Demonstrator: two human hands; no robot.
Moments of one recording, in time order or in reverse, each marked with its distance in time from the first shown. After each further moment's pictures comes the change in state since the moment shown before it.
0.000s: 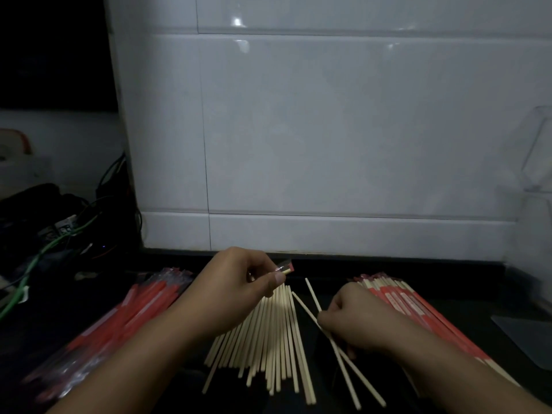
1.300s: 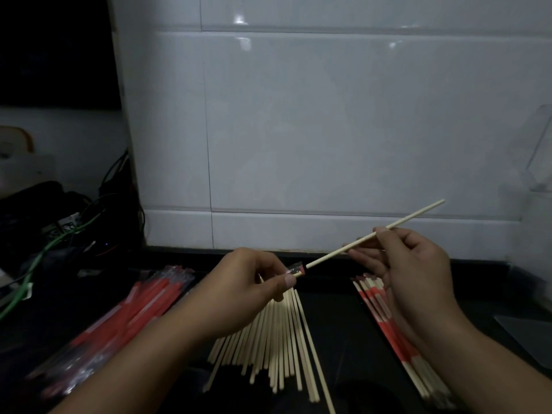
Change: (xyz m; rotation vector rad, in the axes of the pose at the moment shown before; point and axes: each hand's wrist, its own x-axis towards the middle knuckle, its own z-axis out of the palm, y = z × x) left_hand -0.002 0.003 0.001 -0.063 -0.067 0.019; right_hand -0.008 -0.004 -0.023 1.332 0.583 -0.426
